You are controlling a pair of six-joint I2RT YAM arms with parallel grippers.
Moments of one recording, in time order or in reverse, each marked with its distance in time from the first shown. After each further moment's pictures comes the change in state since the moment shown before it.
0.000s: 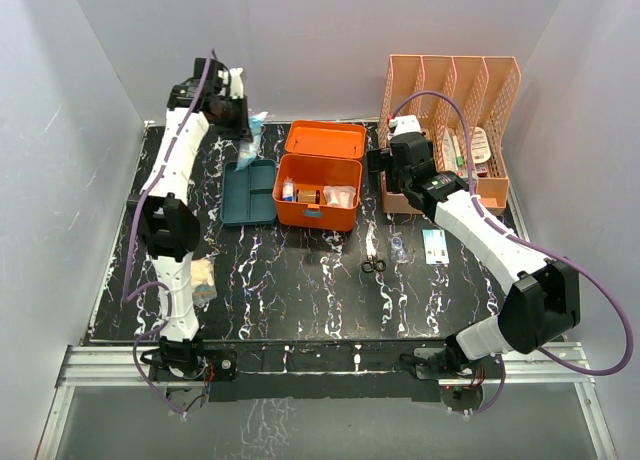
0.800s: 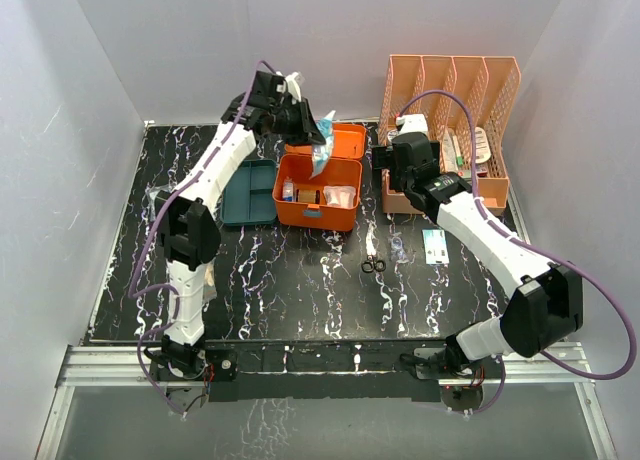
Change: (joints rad) left arm -0.260 -0.018 -0.152 0.376 0.219 -0.413; right arm 0.000 -0.015 -0.003 -0.002 0.072 0.047
